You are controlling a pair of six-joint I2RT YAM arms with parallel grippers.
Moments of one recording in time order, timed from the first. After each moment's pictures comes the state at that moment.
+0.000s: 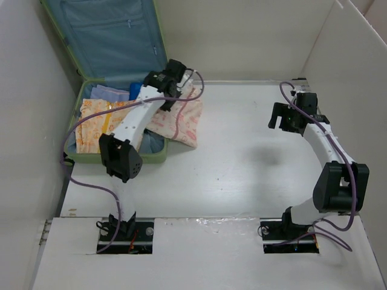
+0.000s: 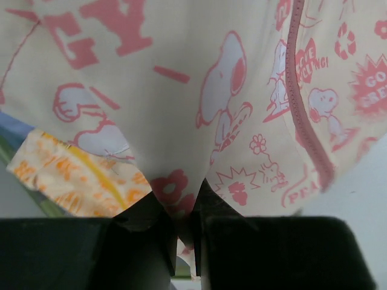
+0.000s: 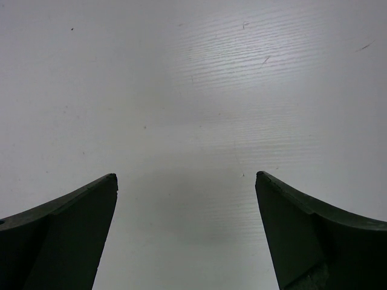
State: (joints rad) left arm -0.50 2.03 2.14 -1.17 -0.34 0.29; right arm -0.07 1.49 1.16 -0.47 -0.09 0.14
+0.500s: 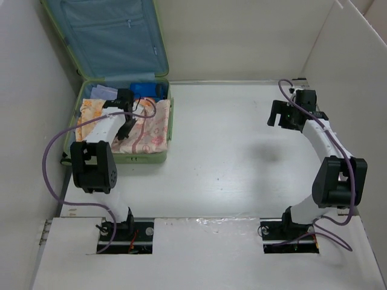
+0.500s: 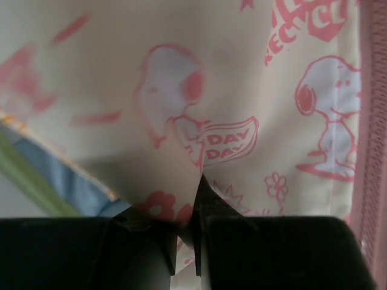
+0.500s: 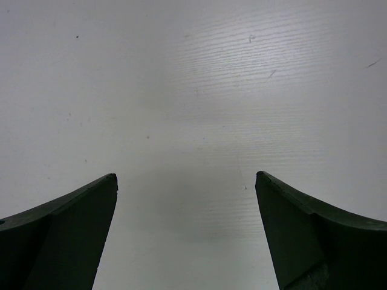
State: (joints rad) left arm -0.06 1.71 1.45 -0.94 -0.33 0.43; right arm -0.07 1.55 1.20 -0.47 -0.11 0.13
